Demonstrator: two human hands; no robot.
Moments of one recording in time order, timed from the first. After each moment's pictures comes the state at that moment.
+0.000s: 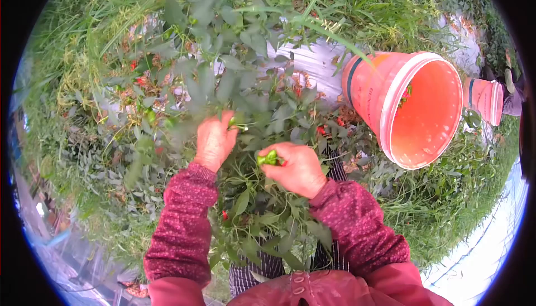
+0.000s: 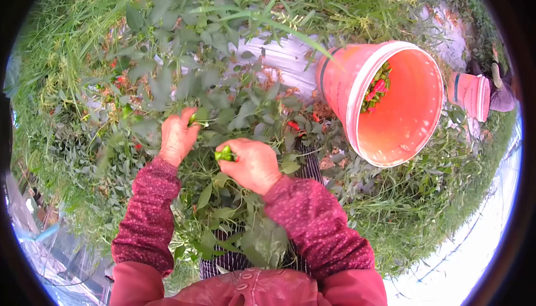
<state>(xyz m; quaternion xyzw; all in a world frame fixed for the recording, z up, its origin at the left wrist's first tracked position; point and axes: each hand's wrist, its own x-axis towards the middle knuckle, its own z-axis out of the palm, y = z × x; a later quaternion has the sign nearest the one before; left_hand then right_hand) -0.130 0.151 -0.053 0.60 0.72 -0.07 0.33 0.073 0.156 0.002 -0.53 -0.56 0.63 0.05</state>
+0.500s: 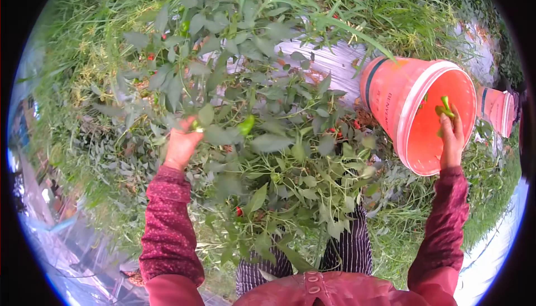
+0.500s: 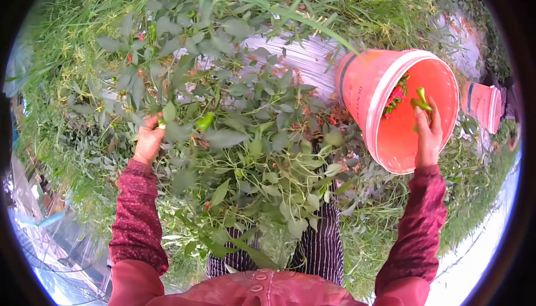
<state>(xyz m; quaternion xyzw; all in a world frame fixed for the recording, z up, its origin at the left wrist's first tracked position) -0.249 0.116 -0.044 0.24 0.72 0.28 0.59 0.336 0.248 0.016 -0.80 -0.43 0.35 0.23</state>
